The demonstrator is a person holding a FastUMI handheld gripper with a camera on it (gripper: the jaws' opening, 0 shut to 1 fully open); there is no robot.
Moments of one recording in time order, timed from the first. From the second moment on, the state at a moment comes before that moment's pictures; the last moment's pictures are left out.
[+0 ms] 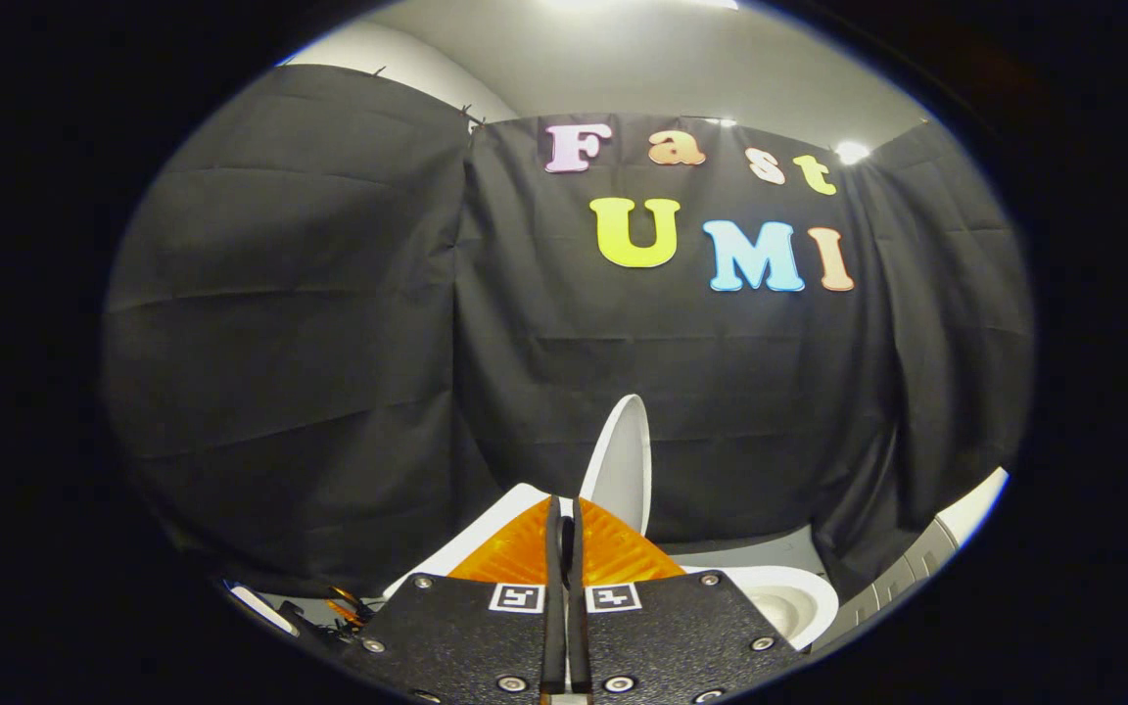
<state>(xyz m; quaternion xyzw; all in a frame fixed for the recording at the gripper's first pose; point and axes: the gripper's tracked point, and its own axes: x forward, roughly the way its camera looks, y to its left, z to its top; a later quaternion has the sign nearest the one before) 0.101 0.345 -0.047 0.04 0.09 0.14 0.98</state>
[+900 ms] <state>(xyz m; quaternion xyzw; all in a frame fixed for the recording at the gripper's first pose) 0.092 0.419 -0.050 0.06 0.10 0.24 0.96</state>
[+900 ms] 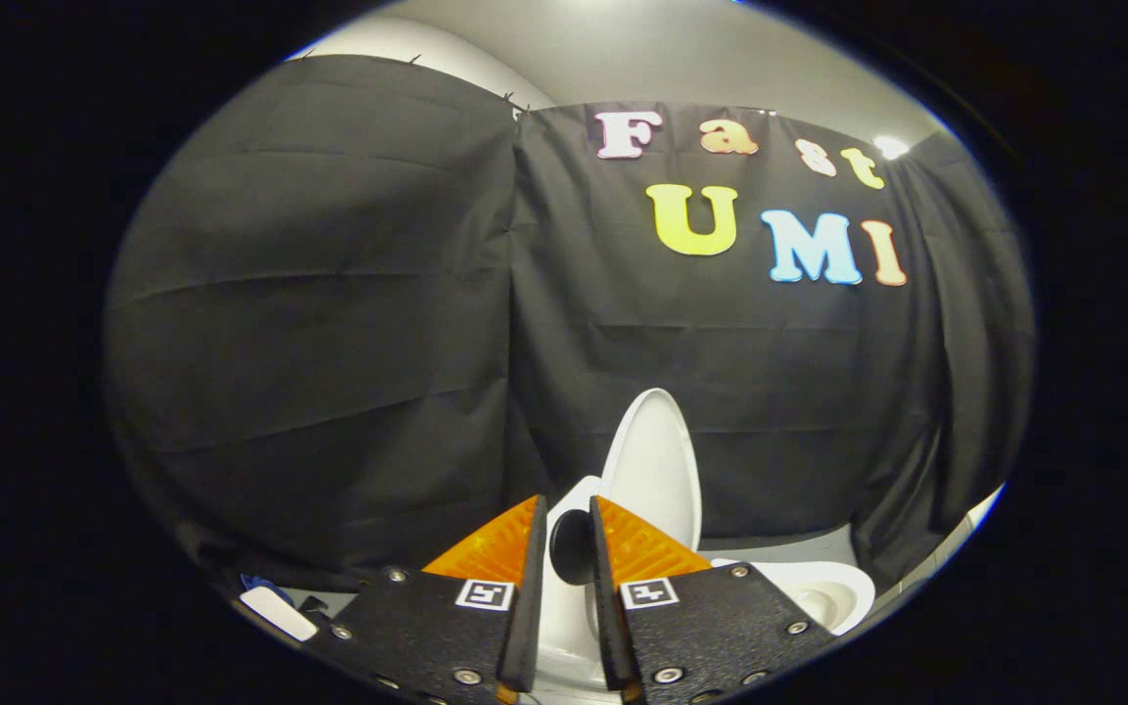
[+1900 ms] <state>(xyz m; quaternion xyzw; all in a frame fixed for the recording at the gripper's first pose) 0.079 0.013 0.049 0.07 -0.06 0.11 0.99</state>
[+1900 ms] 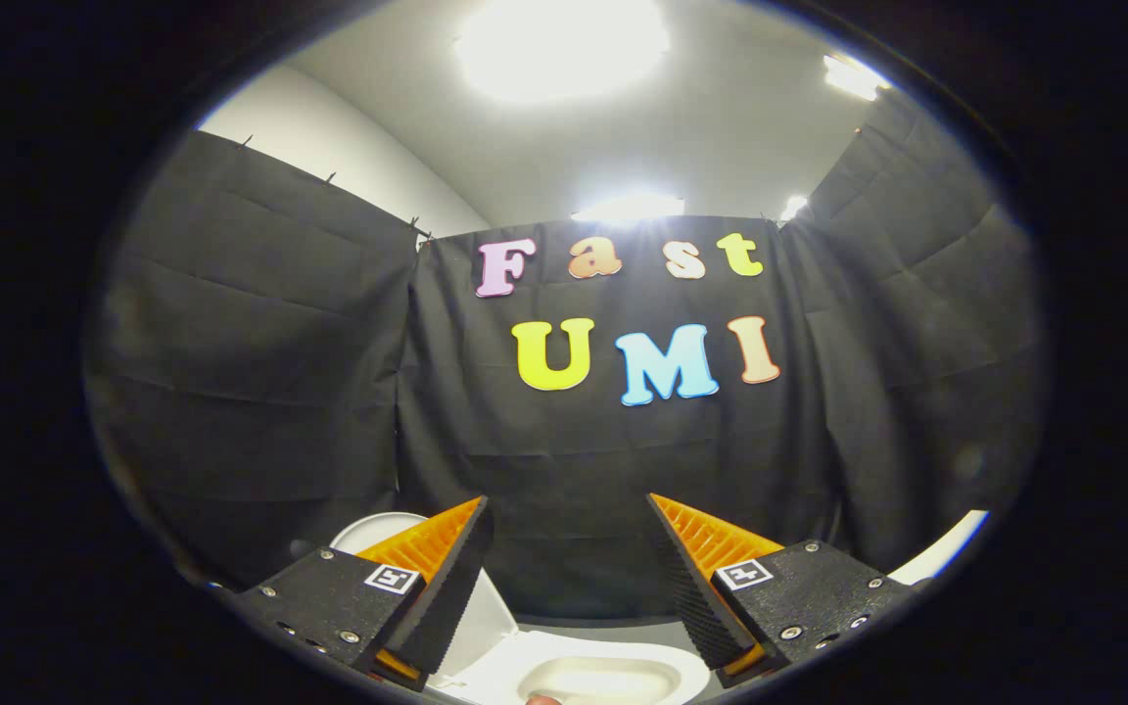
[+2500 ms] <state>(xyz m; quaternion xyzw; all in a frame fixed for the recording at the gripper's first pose) 0.054 -0.069 -0.014 0.08 -0.03 0.09 0.99</state>
